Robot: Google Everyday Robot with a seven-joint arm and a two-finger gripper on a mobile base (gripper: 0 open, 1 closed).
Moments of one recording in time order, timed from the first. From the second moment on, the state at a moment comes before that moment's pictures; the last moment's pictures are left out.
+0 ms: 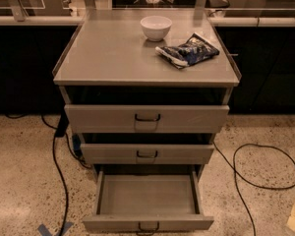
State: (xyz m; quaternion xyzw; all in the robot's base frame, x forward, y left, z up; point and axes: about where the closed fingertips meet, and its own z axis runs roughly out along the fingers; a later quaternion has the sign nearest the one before) arm 0.346 -0.462 0.581 0.31 -0.94 -0.04 0.15
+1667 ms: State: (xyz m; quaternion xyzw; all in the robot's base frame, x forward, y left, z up) arm 0.300 -0.460 0.487 0.32 -0.94 -0.05 0.14
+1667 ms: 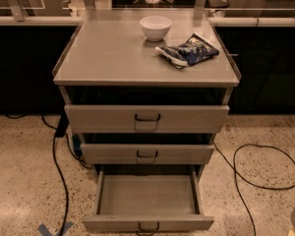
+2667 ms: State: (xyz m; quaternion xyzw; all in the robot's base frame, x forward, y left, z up) arm 0.283 -0.444 0.437 0.41 -0.87 -0.20 0.19
